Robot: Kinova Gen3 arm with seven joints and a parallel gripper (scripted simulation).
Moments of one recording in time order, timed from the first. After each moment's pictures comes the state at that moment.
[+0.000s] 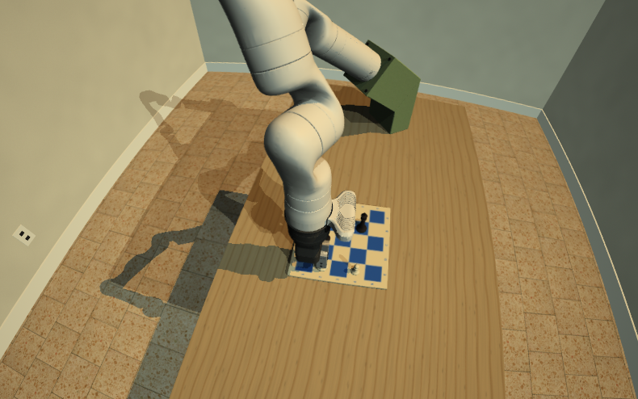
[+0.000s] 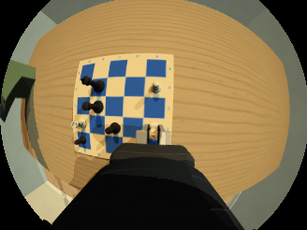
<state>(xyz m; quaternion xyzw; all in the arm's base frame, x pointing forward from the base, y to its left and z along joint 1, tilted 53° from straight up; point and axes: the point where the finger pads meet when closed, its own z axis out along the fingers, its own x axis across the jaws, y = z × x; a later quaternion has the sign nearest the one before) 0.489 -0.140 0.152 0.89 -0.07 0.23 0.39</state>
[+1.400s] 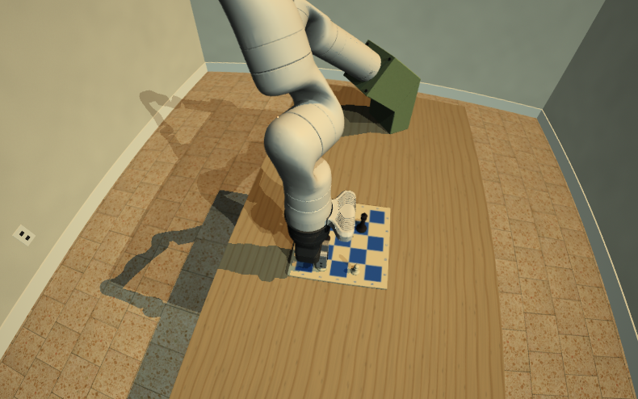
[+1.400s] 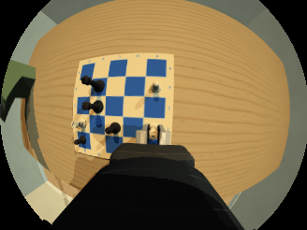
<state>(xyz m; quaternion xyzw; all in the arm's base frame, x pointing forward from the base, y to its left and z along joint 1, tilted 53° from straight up) 0.489 -0.140 0.152 0.89 -0.07 0.23 0.39</state>
